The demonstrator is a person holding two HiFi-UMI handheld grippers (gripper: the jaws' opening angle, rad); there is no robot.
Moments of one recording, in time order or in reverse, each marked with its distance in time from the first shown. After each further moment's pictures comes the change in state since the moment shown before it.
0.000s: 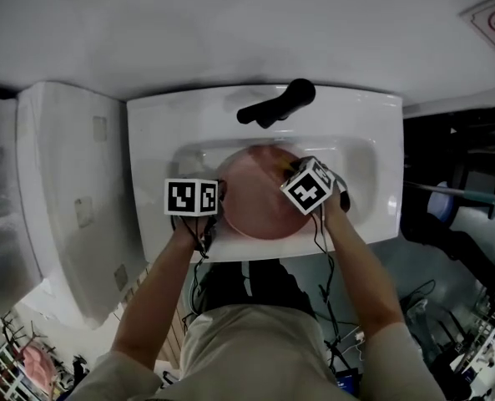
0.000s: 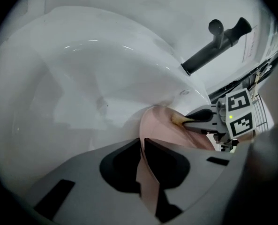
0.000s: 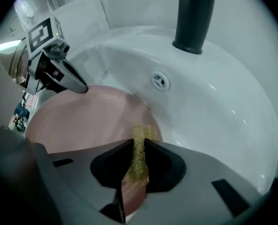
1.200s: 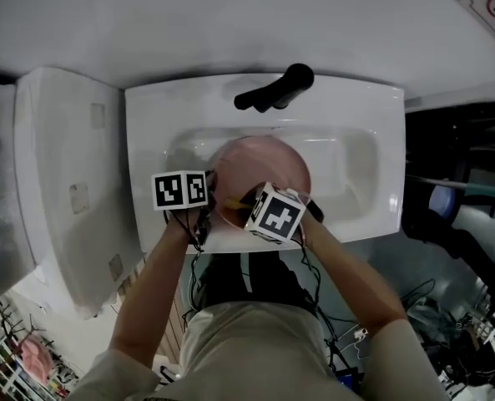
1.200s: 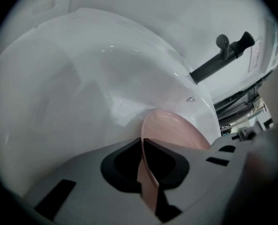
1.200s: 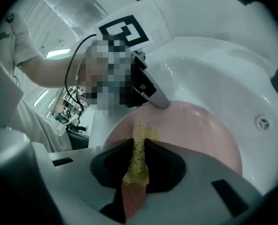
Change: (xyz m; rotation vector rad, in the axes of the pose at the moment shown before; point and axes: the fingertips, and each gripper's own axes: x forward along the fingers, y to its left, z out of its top) left arm -0.011 0.015 -0.003 -0.098 -0.073 0.036; right arm -0.036 0.174 0.027 -0.252 -0.071 0.498
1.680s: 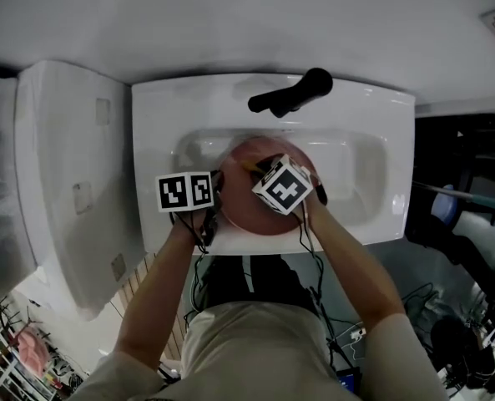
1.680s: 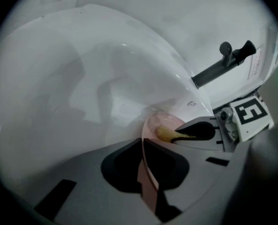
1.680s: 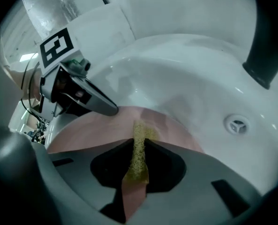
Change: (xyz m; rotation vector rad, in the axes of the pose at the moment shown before) left arm 0.002 0.004 0.002 -0.046 -0.027 -0.032; right arm 0.004 -0.104 0.007 0.155 -0.046 -0.265
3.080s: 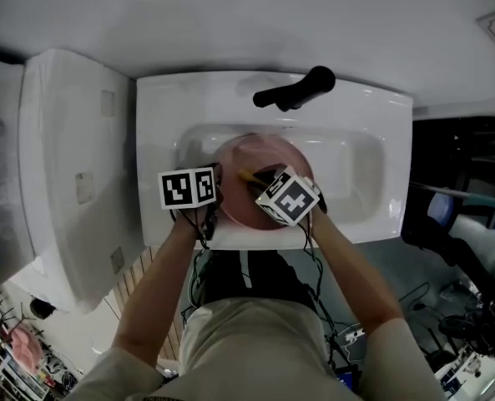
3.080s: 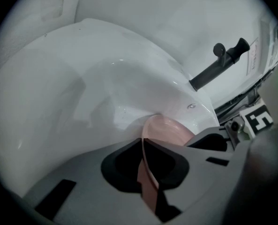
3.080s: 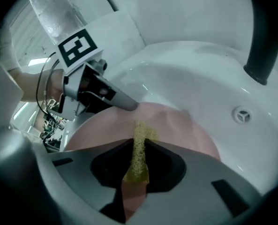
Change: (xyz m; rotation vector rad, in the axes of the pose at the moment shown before) left arm -0.010 0.002 0.010 0.050 -0.070 0.046; right arm -0.012 0.036 -0.002 -0.014 -0.080 0.070
